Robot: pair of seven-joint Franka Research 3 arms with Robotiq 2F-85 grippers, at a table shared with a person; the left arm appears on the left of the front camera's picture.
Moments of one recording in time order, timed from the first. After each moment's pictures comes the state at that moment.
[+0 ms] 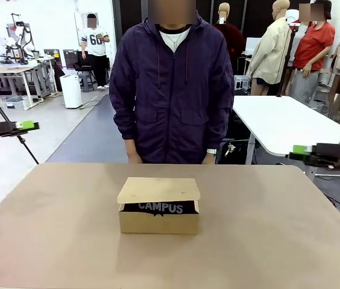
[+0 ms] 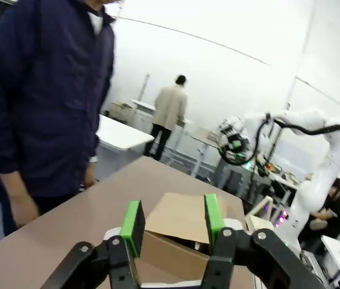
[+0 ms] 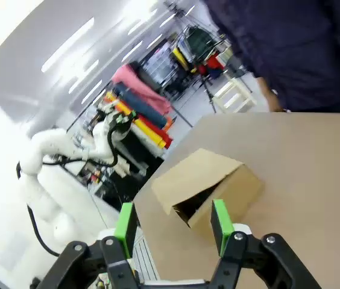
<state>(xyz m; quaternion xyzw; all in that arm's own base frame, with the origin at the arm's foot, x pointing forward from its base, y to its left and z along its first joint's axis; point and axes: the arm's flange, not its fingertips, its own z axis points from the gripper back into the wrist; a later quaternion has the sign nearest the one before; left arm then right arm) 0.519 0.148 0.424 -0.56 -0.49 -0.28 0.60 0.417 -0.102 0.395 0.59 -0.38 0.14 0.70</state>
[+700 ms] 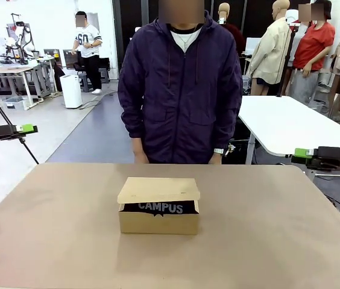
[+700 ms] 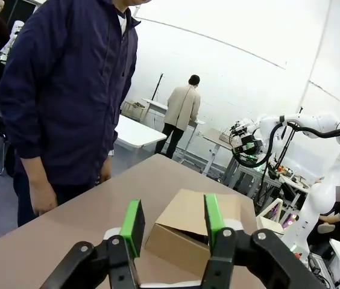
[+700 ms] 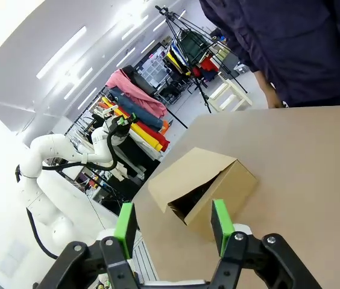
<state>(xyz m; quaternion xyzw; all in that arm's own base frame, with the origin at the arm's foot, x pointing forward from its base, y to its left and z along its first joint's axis) 0.528 0.157 0.411 -0.55 -0.50 -0.27 0.62 0.415 -0.103 0.389 0.58 -0.38 0.13 0.71</state>
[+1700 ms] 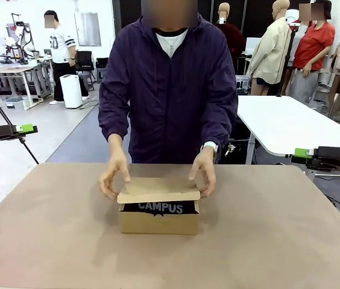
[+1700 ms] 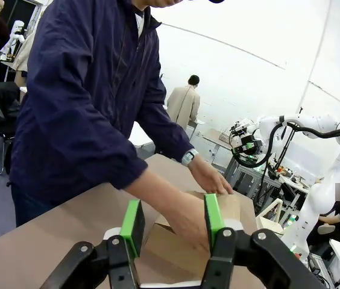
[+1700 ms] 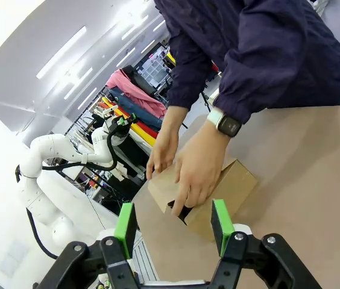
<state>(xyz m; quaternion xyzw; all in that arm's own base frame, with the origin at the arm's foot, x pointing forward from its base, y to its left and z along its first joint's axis) 0.527 0.157 0.410 -0.55 -0.50 -0.26 0.62 0.415 -0.103 0.389 0.58 -0.38 0.13 0.71</state>
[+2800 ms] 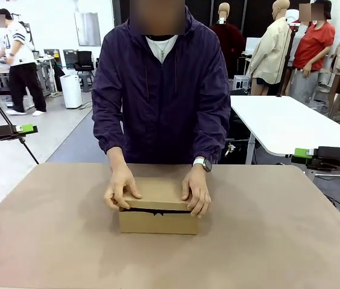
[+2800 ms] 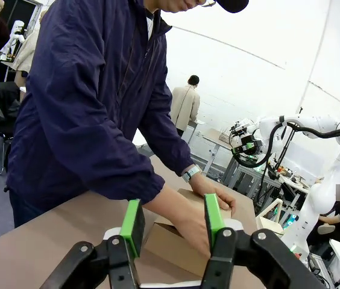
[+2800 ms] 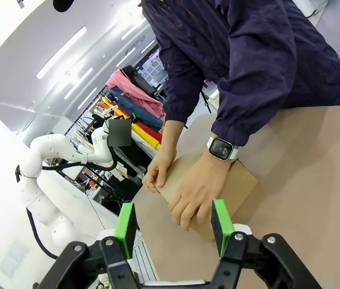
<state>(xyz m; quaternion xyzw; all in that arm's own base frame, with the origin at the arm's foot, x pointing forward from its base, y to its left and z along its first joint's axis) 0.527 0.157 0.410 -0.55 -0.50 -0.26 0.62 0.415 -0.103 0.389 0.58 -0.38 0.13 0.71</state>
